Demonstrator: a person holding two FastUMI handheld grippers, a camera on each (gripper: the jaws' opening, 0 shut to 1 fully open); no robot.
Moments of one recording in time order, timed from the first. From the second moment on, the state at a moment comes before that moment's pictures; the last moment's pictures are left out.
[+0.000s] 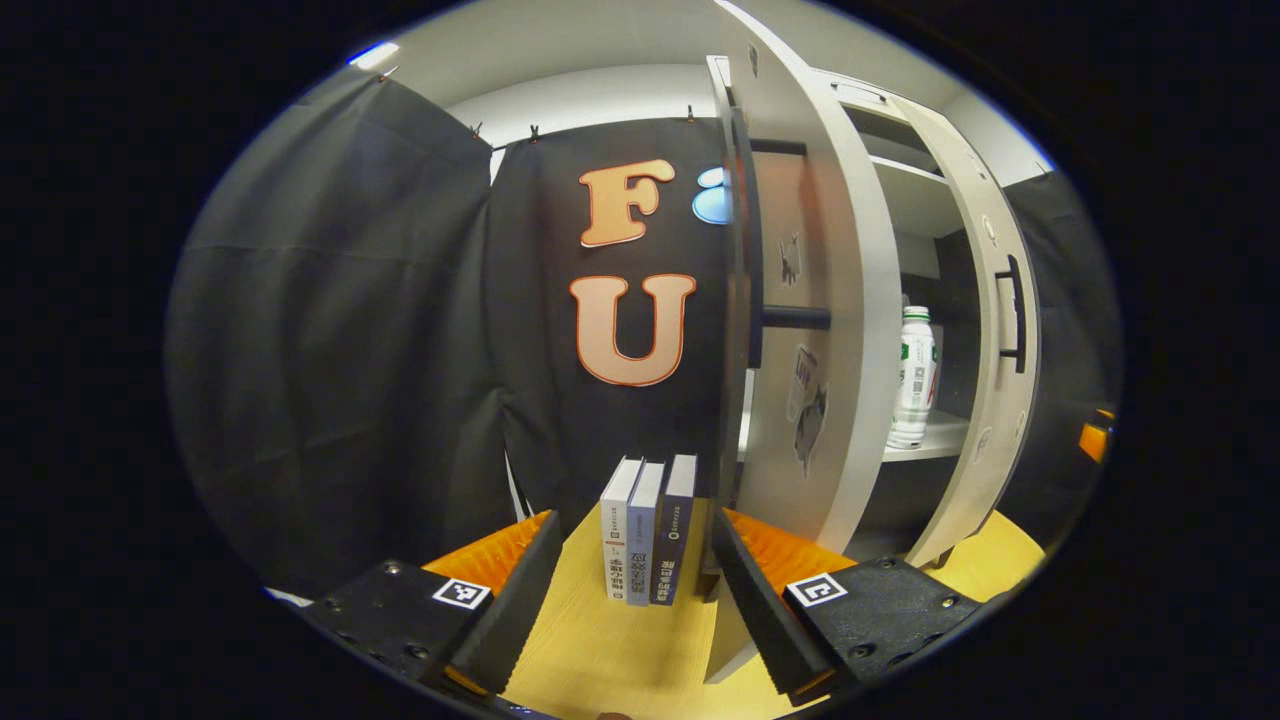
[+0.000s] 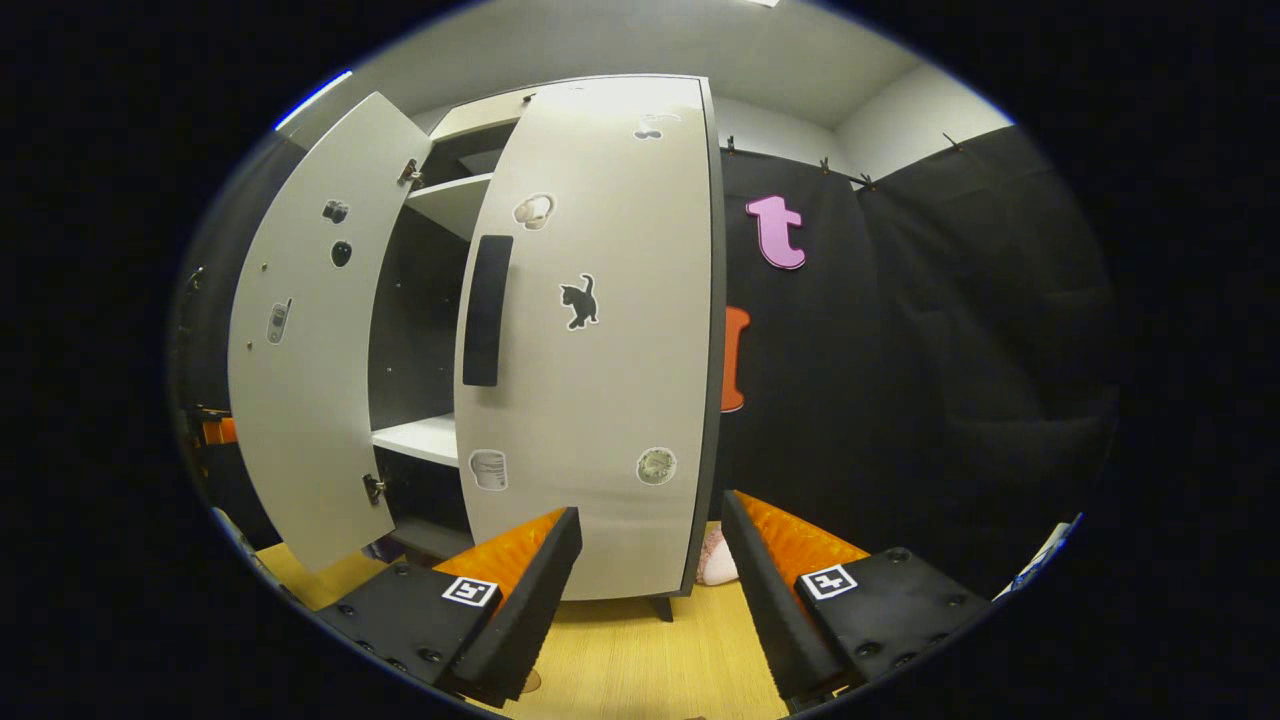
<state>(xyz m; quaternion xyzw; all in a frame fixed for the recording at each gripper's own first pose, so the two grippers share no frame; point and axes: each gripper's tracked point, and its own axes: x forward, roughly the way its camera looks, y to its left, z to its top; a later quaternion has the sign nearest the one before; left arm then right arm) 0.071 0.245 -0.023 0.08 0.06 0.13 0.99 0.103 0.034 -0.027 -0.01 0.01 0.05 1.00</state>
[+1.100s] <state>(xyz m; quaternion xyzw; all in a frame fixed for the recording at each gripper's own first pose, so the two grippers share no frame) 0.118 0.121 -0.061 0.04 0.08 0.04 1.00 0.085 0.004 -0.020 -0.02 0.00 0.03 1.00</state>
